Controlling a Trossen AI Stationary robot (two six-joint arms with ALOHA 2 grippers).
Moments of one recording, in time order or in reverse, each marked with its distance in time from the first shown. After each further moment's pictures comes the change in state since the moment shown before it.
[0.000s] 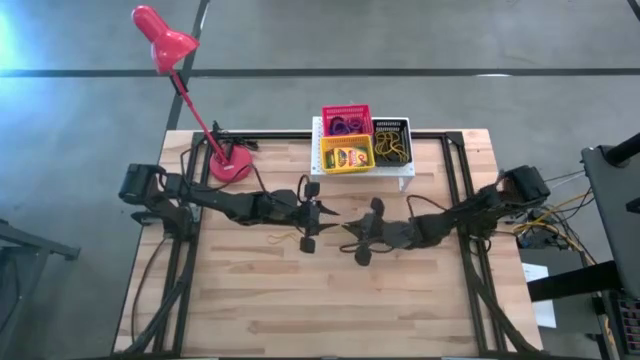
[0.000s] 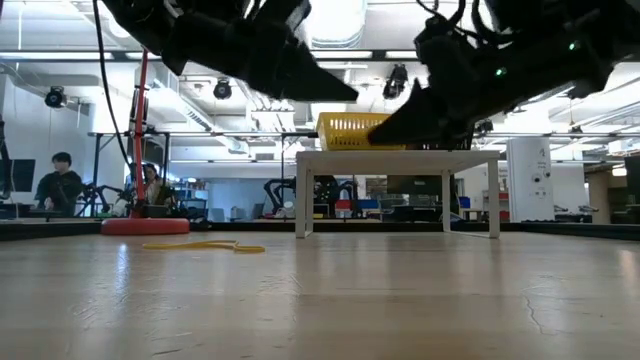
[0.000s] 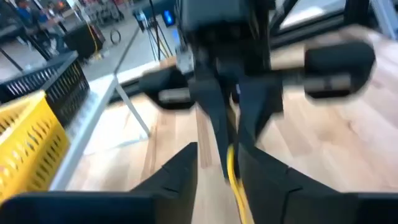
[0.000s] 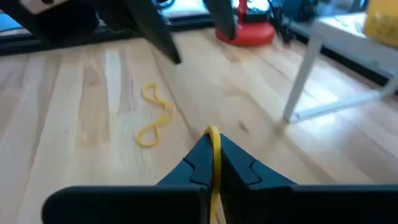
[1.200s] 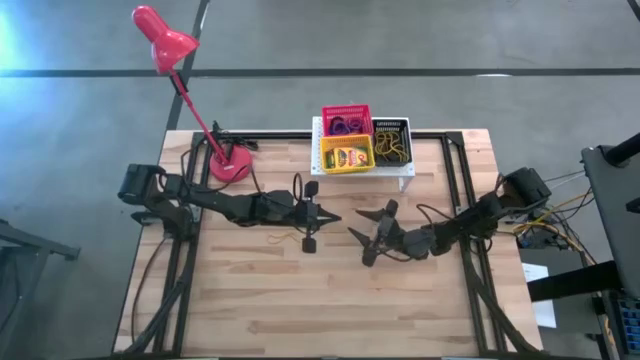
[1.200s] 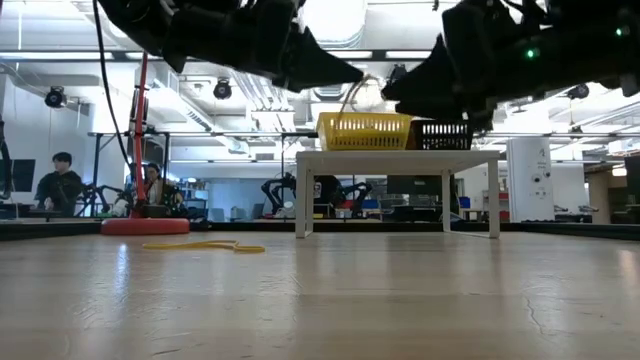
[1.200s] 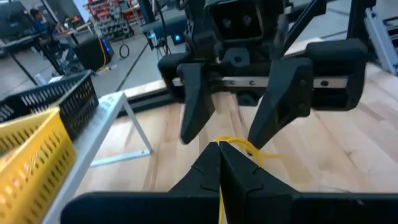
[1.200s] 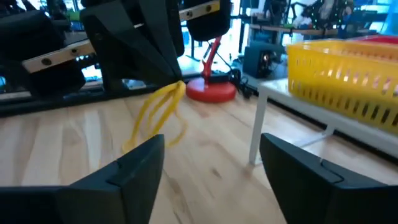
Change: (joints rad) left arm -0.015 -0.004 -0.018 0.098 -0.018 -0.051; right arm 0.118 0.005 -0.109 0.367 0.303 -0.121
